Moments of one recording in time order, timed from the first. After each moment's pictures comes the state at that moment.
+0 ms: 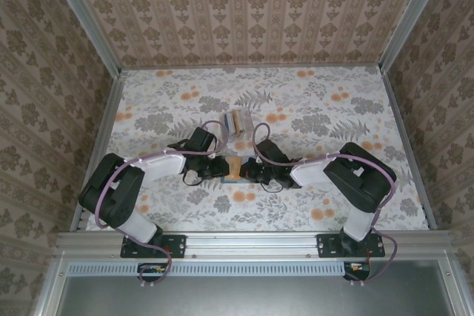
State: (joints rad) left arm -0.61 1.55 0.72 -0.29 0.39 -0.63; right arm 0.76 1.77 0.71 0.31 -0.28 1.09
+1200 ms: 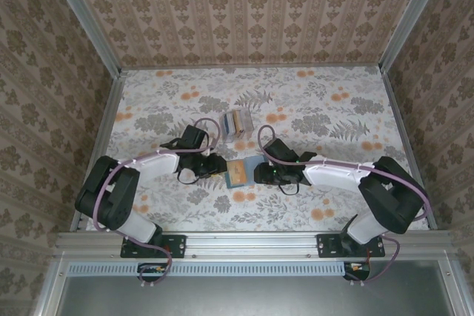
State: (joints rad) left arm -0.53 1.53 0.70 -0.28 0.51 -0.65; right arm 0.74 1.54 0.75 -0.27 -0.09 0.76
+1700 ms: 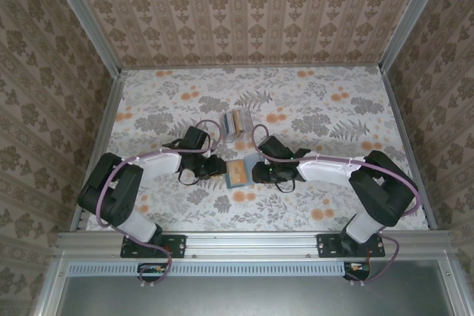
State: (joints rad) left arm -0.54 1.56 0.70 -0.28 0.49 -0.64; right arm 0.74 1.60 0.81 -0.28 -0.11 0.70
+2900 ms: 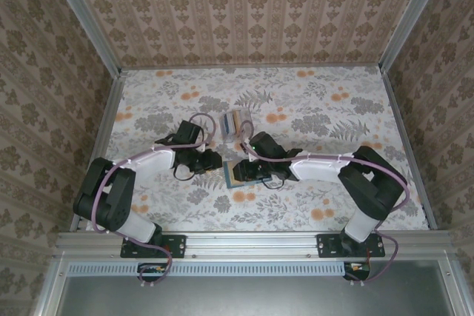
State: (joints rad) left arm -0.48 1.50 0.74 -0.36 0.49 -0.59; right arm 0.78 1.69 0.85 -0.01 -0.38 0.66
